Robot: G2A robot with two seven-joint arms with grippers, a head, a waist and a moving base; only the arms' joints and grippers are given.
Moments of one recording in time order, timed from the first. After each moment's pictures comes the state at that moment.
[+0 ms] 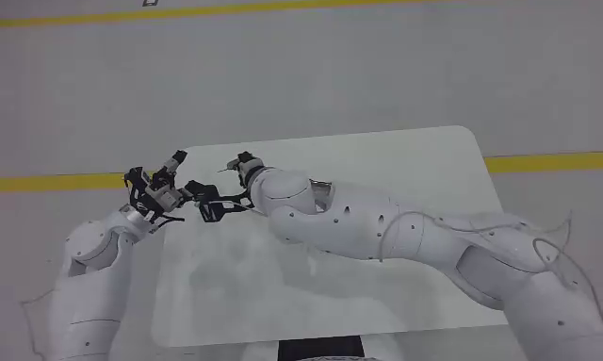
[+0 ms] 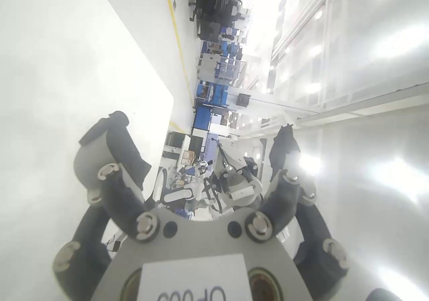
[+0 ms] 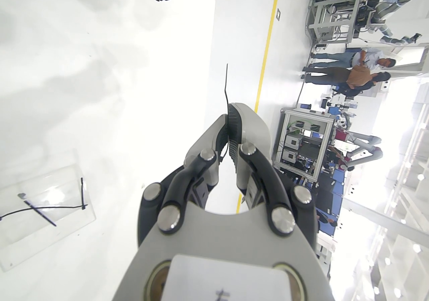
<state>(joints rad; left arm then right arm) 1.48 -1.09 -1.70 -1.45 -0.52 0.09 -0.84 -0.45 -1.48 0.17 -1.48 -1.57 -0.34 0.85</state>
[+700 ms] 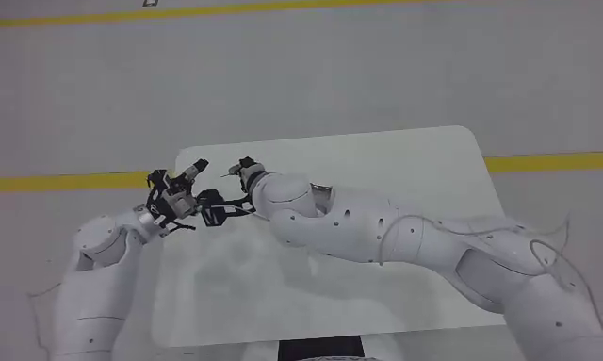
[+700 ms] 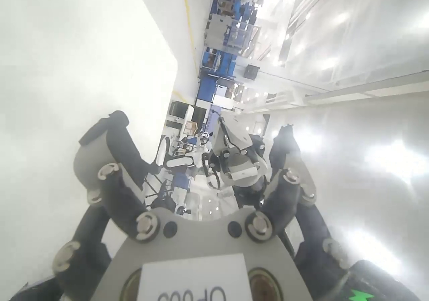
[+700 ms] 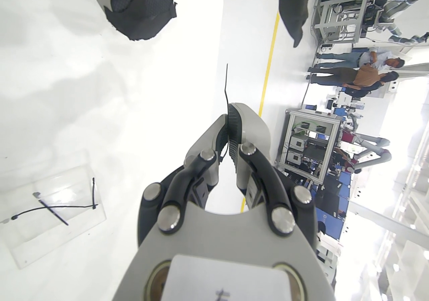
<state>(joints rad) 1.46 -1.08 -1.64 -1.46 -0.56 0.23 -0.99 -0.47 -1.47 0.17 -1.48 -1.57 -0.34 0.84</state>
